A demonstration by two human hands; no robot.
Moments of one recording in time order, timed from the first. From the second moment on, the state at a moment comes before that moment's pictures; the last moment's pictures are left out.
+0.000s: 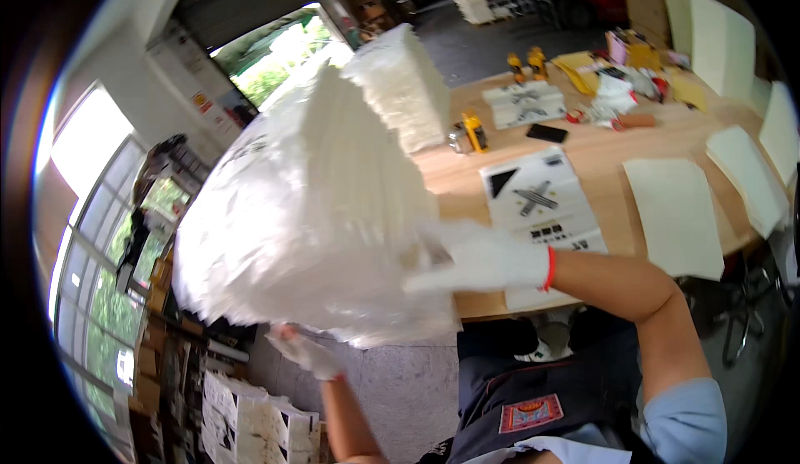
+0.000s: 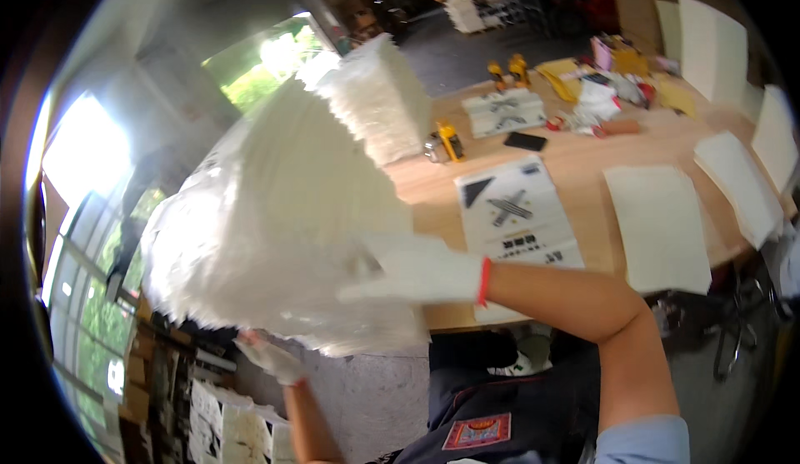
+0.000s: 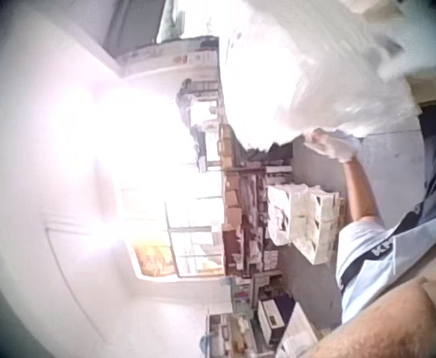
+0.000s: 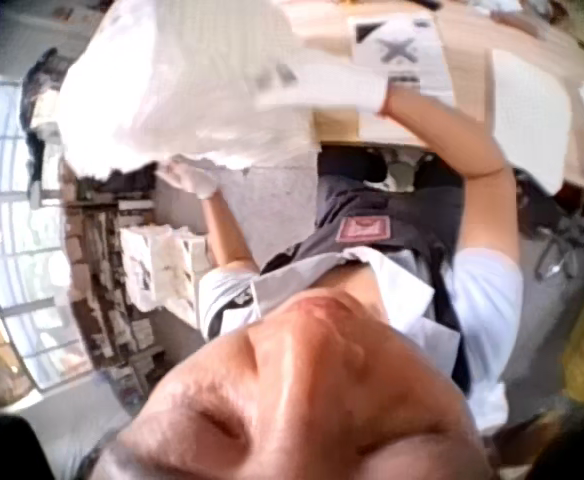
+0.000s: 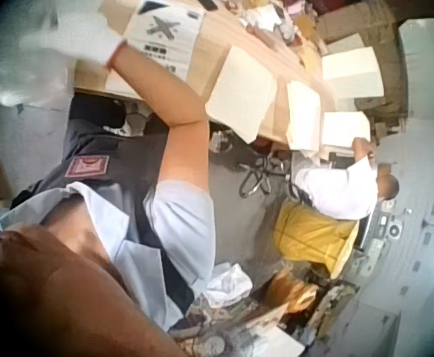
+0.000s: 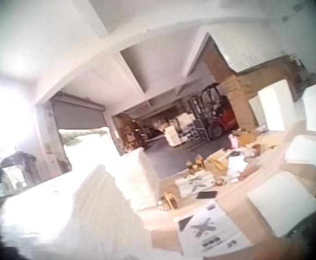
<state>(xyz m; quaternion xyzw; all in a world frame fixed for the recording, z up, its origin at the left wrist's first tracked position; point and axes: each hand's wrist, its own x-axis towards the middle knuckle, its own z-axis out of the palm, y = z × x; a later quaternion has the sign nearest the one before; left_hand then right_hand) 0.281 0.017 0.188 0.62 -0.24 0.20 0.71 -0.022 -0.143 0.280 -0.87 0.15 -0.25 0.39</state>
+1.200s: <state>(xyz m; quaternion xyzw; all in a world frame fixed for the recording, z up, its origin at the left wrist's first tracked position) 0.023 -0.232 0.025 0.50 -0.63 -0.36 0.47 -0.154 -0.181 0.007 -0.59 0.60 -0.35 0.41</state>
